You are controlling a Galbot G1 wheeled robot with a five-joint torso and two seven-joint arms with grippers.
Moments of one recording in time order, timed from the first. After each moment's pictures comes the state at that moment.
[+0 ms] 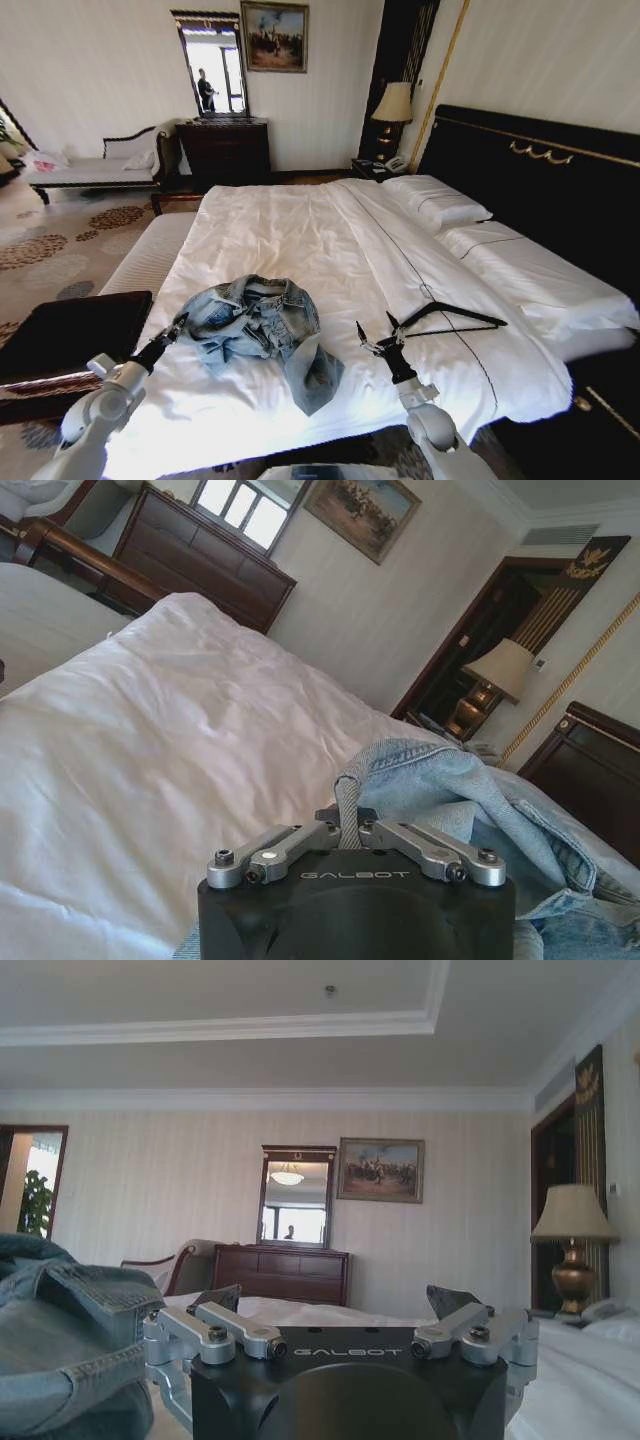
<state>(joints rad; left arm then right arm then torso) 1.47 -1.06 -0.88 -1.71 -1.05 0.26 0.36 -1.44 1.20 0.40 1.68 0.29 0.59 -0.15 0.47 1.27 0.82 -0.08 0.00</state>
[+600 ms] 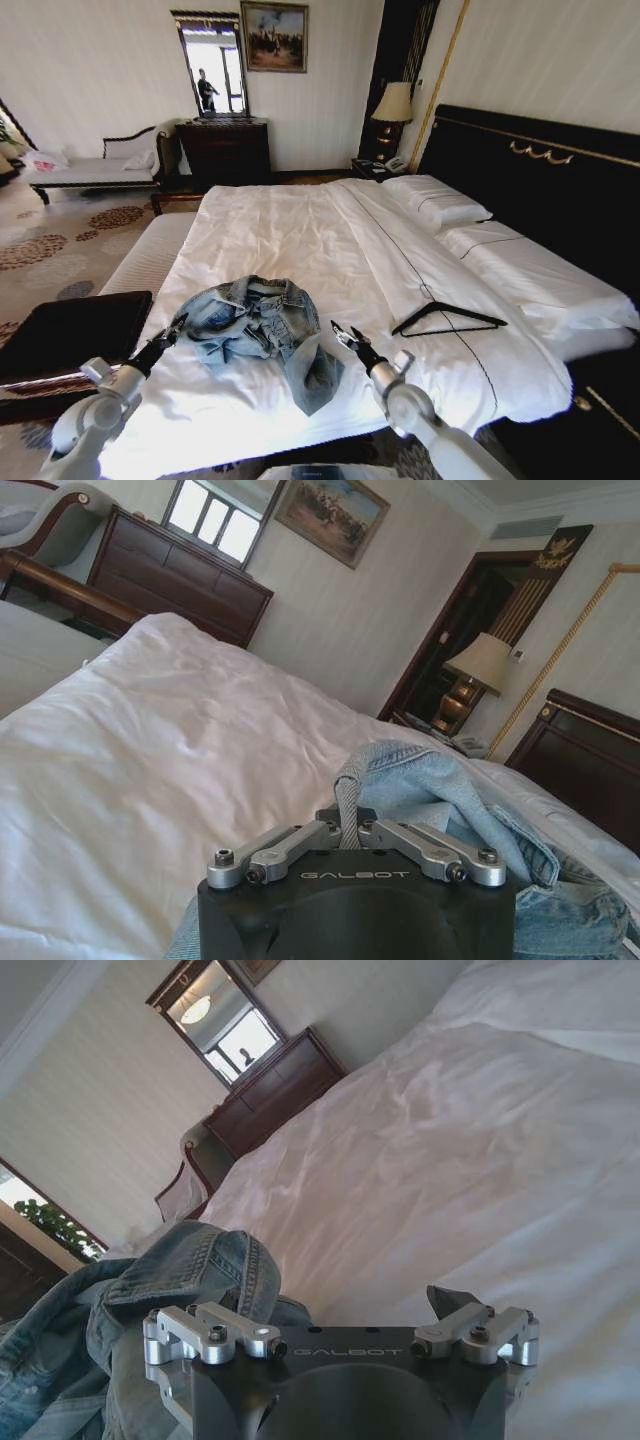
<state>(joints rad) 1.53 -1.08 -0.92 -1.80 -1.00 0.24 0.38 -1.24 0.98 0.05 1.85 1.17 0.04 0.14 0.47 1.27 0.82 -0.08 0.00</state>
